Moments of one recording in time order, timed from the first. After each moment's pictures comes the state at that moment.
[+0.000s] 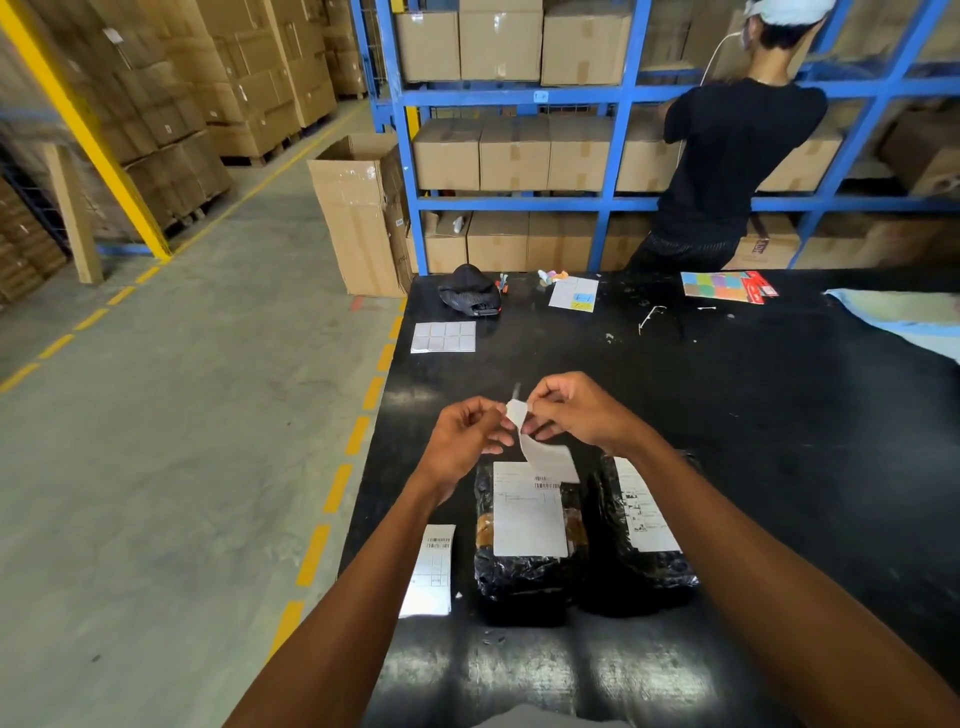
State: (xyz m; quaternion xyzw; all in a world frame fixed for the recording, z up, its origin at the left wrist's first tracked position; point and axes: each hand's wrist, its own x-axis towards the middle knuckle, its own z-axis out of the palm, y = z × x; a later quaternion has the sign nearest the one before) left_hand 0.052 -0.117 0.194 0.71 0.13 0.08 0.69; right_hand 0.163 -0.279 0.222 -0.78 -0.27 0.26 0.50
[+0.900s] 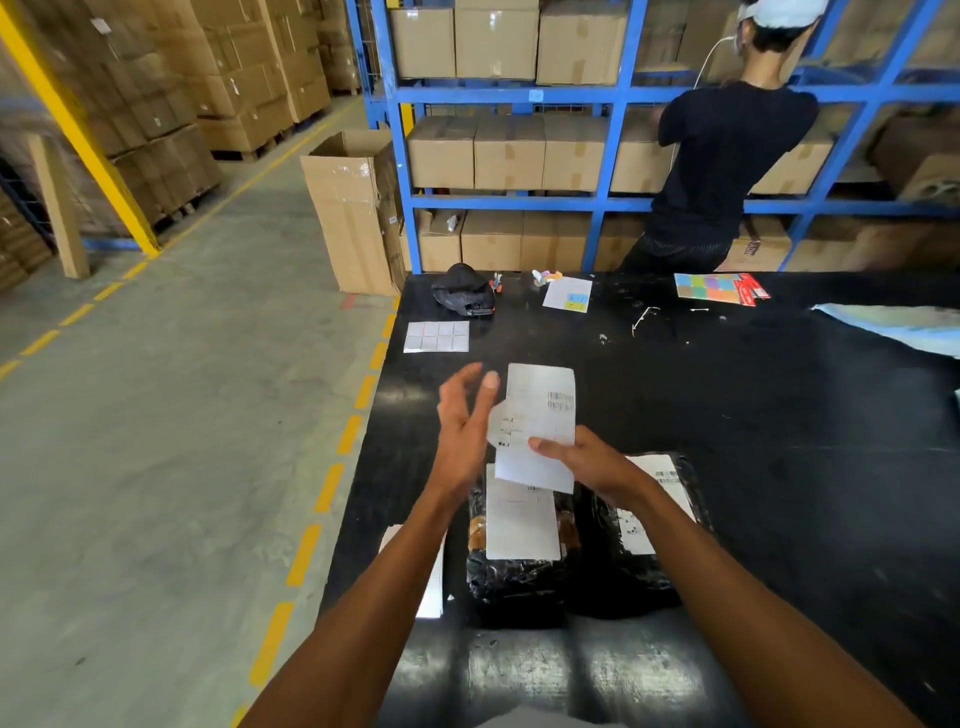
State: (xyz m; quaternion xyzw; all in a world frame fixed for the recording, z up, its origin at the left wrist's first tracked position) left_hand 0.062 -0.139 0.197 0.70 0.15 0.18 0.67; right_hand 0.151 -0.303 0.162 -0.74 -0.18 0.35 0.55
